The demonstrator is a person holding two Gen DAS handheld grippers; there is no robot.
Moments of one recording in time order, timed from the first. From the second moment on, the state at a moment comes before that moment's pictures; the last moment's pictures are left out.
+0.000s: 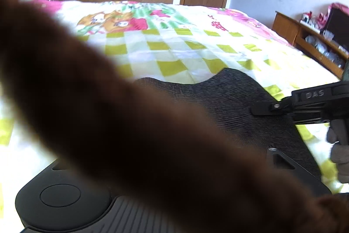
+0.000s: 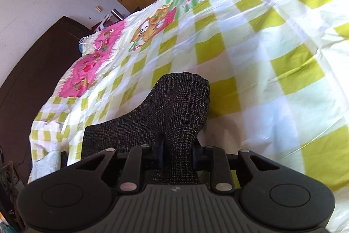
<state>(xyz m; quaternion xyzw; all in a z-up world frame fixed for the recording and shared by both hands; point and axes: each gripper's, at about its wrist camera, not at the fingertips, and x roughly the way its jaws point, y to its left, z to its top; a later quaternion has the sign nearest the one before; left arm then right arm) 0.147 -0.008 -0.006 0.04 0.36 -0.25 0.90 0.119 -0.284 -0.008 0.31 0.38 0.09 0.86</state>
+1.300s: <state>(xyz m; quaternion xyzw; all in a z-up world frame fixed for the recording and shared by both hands) 0.187 -0.027 0.009 0.15 0.30 -0.12 0.94 0.122 -0.178 0.012 0.16 0.36 0.12 0.91</state>
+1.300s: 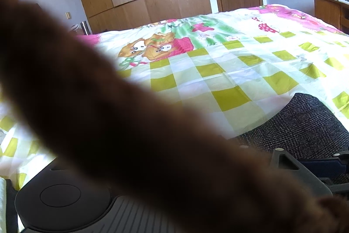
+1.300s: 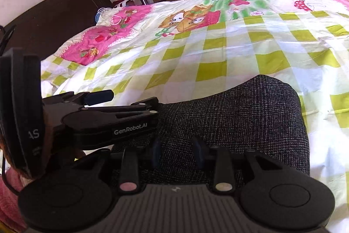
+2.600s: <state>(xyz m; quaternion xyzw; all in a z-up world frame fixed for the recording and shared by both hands) 0.012 0.012 0.015 0.06 0.33 -0.12 0.94 -0.025 -0.181 0.011 0.16 0.33 0.07 0.93</state>
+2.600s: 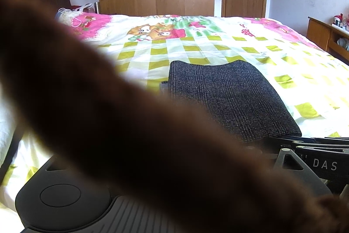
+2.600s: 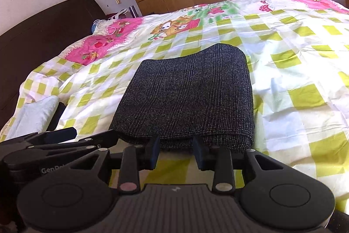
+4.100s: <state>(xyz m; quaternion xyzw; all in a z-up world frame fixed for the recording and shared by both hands) 0.028 0.006 0.002 0.06 0.38 -0.10 0.92 -0.022 -0.175 0.006 0.14 0.35 0.04 0.93</state>
